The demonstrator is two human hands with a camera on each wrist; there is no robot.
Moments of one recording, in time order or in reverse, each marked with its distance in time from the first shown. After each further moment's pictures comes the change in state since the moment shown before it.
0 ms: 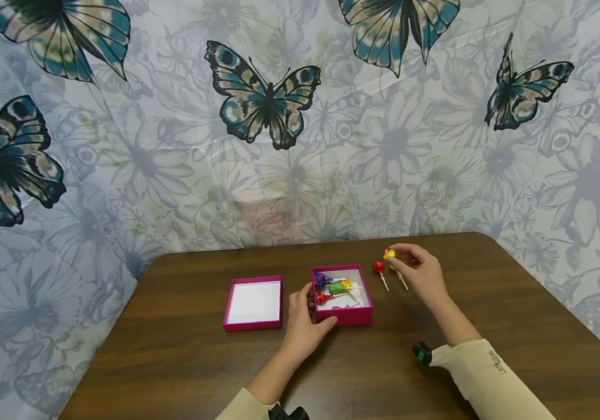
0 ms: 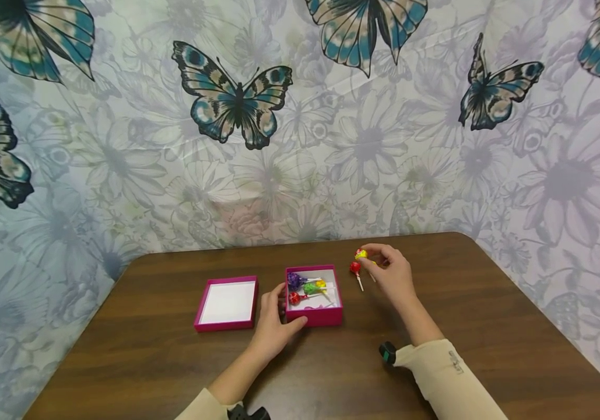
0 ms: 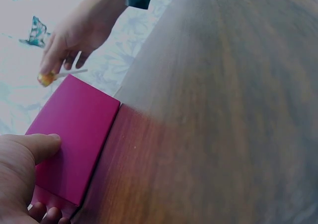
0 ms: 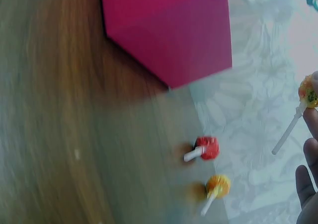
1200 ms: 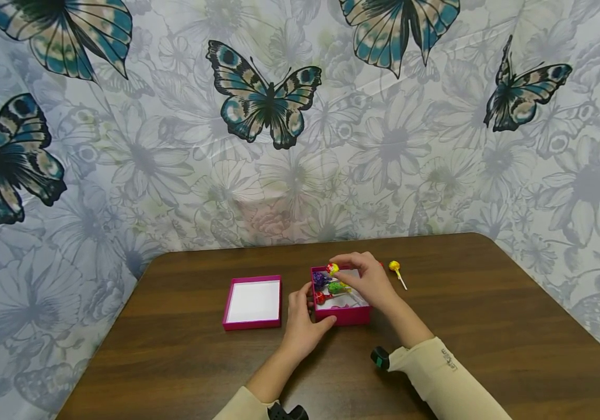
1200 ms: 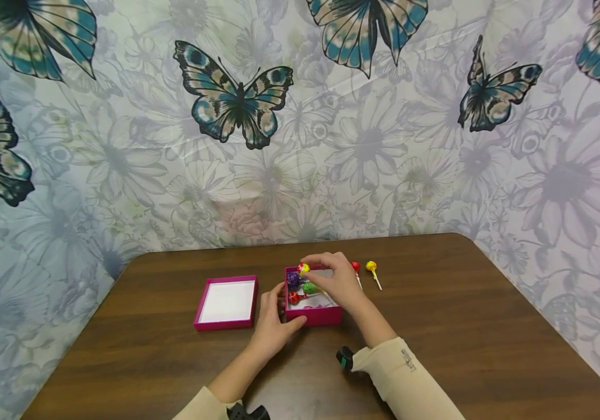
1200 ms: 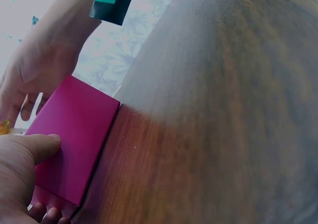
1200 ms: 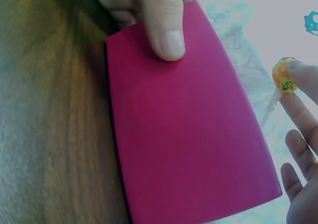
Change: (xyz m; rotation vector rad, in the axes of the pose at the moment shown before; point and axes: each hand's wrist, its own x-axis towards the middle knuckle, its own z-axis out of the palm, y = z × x) left_hand 0.001 0.000 -0.001 -0.001 -0.003 0.003; right_hand -0.007 -0.052 0.074 0.042 -0.319 -0.104
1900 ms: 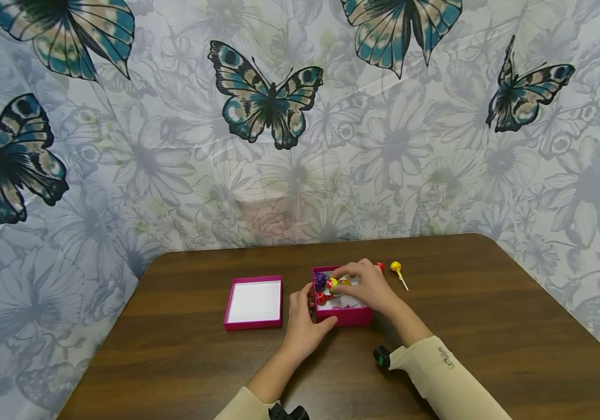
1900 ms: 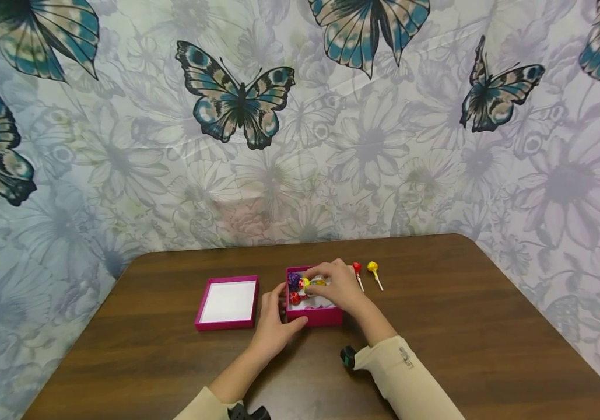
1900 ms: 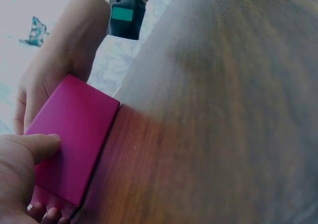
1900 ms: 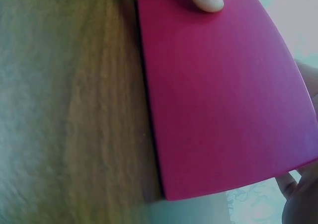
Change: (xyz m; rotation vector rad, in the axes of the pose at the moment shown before) left_hand 0.000 0.000 0.000 -0.004 -0.008 -0.004; right_hand 0.001 0.018 0.005 -0.232 -0.146 0.041
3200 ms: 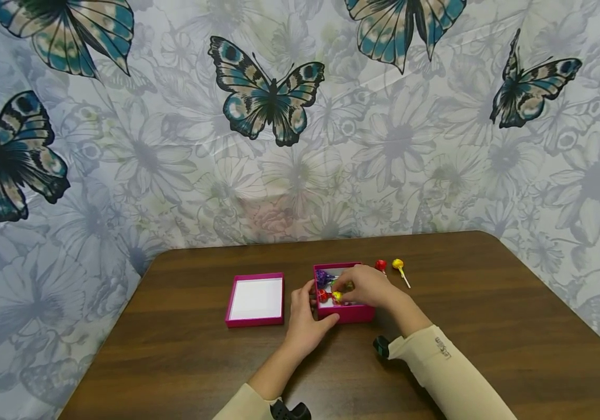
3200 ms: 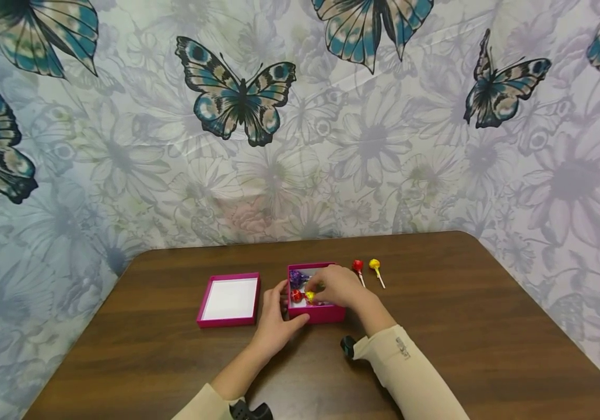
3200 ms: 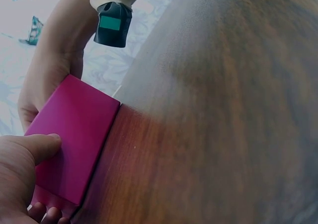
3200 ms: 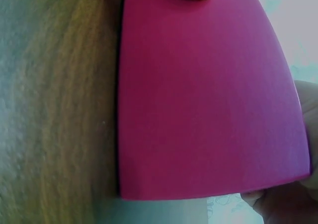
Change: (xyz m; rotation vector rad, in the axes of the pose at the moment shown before) left_hand 0.001 -0.001 0.000 -0.005 -0.008 0.000; right_hand 0.012 -0.008 -0.005 -0.300 -0.333 -0.031
